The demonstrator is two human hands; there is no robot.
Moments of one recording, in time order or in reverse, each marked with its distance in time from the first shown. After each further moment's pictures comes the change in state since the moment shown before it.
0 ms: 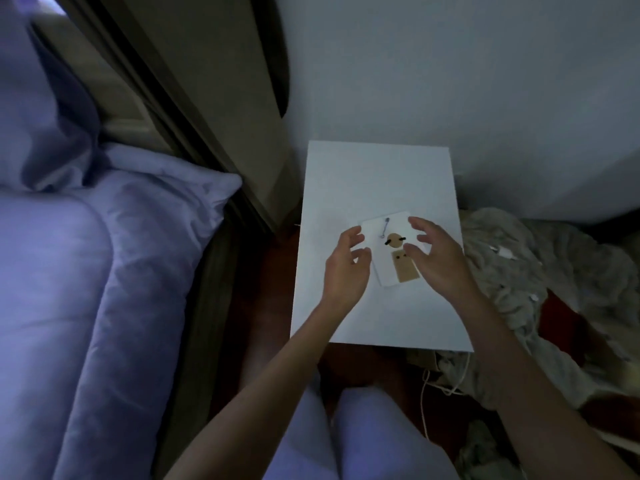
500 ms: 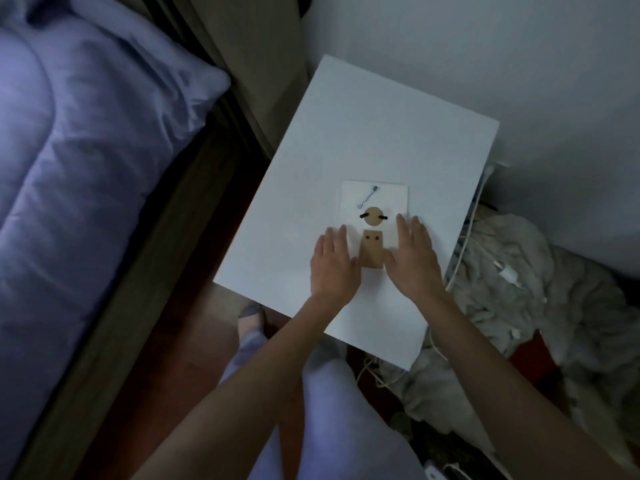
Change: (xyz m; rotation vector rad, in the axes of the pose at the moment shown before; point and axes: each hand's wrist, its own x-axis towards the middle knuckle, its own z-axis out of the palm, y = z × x) left_hand 0.052 -0.095 0.146 0.605 0.164 -0.201; right_hand 0.078 0.135 0.004 -0.612 -0.430 -0.124
